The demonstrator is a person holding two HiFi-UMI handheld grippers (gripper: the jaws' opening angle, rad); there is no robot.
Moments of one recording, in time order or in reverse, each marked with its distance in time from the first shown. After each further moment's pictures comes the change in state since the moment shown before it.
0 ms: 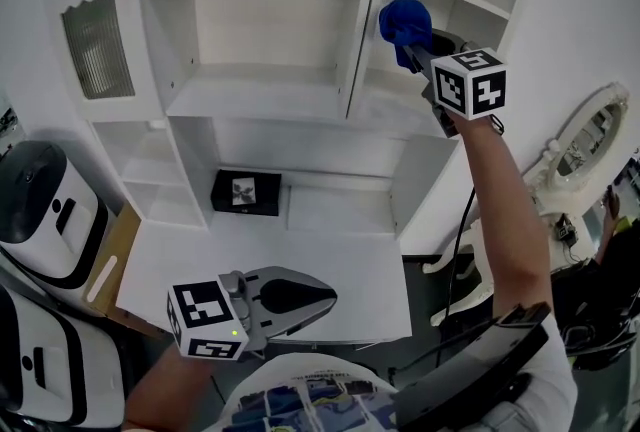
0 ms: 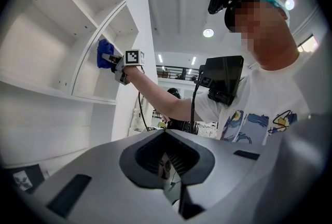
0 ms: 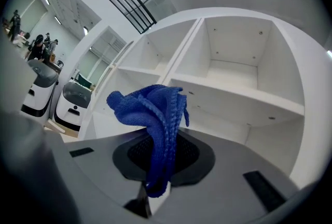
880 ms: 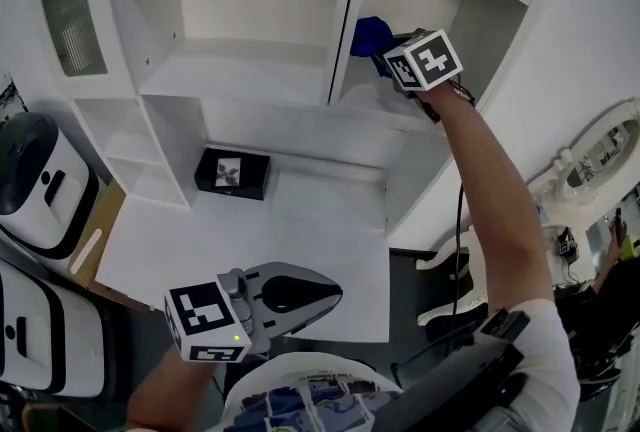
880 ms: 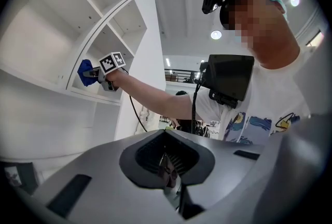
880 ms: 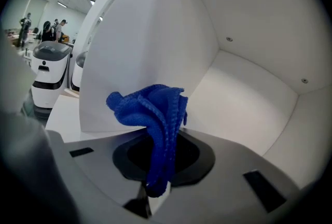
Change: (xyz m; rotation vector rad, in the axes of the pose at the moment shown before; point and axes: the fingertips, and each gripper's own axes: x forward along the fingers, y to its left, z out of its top) left arm 0.077 0.034 0.004 -0.038 -0.044 0.083; right arm 0.103 -0.012 -0.141 -0.122 0.382 0.177
